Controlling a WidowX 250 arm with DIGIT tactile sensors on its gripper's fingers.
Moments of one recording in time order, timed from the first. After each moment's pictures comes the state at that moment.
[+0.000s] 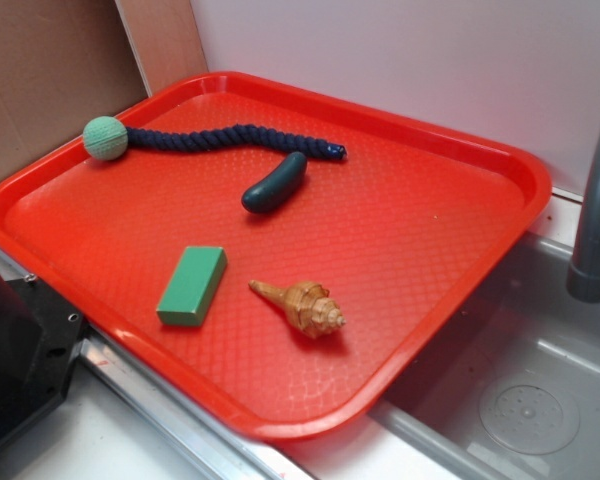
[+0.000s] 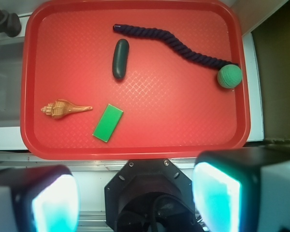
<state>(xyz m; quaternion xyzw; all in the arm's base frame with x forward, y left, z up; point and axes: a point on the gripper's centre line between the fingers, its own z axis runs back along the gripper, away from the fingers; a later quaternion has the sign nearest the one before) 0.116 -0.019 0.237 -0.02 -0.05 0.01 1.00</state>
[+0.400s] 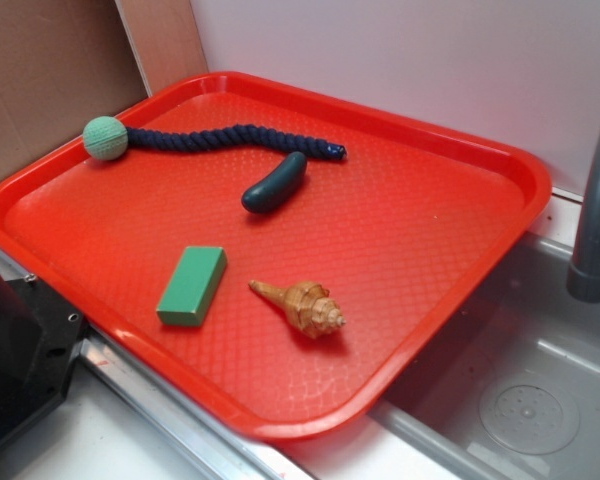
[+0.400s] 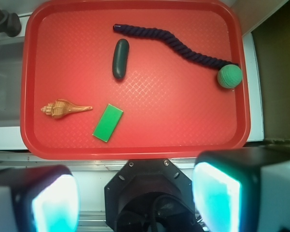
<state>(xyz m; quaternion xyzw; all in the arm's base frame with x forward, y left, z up) 0.115 -0.020 0.233 -0.02 -0.04 0.00 1.00</state>
